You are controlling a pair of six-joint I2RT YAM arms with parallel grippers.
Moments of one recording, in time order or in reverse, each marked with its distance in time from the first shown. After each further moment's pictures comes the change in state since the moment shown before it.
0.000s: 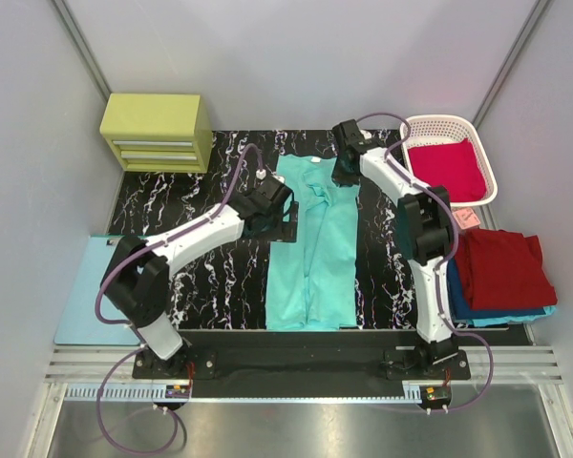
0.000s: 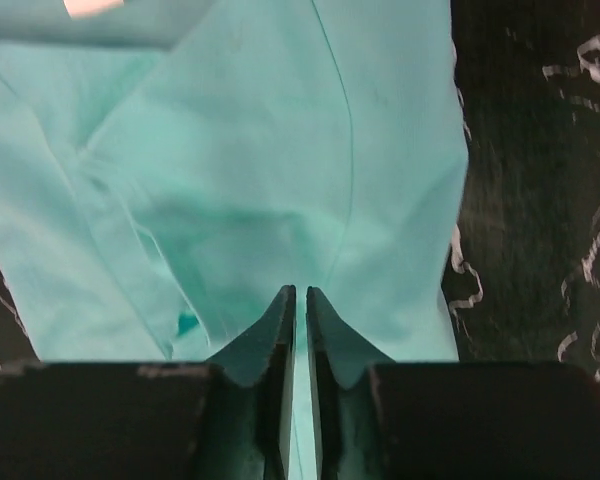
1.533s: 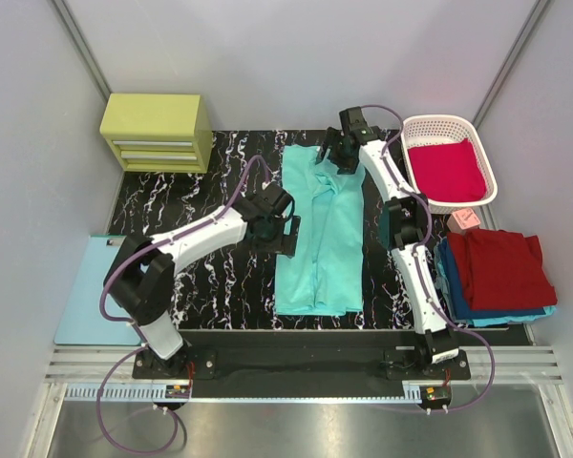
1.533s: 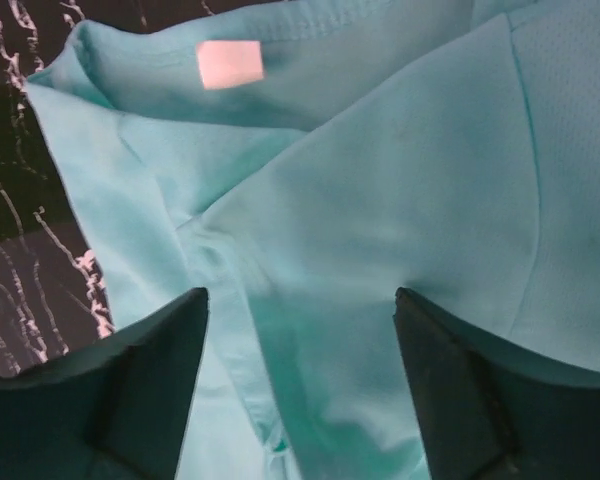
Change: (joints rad) left arm 0.000 0.044 -0.024 -0.058 0.132 0.053; right arm -0.094 0.578 0.866 -0.182 -0.288 -0.009
